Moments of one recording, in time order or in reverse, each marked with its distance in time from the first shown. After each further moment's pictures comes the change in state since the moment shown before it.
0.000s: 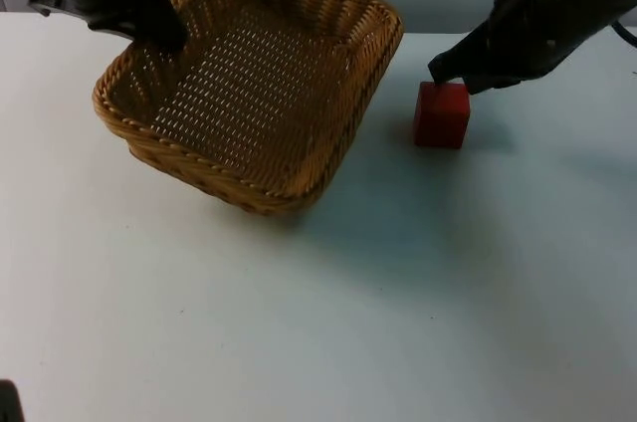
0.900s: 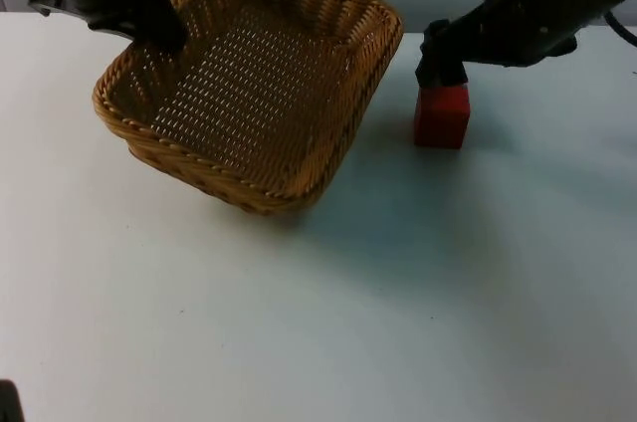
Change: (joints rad) right arm 0.000 0.000 -0.009 0.070 -0.081 -0.023; left arm 0.000 0.000 0.000 0.000 0.000 0.000
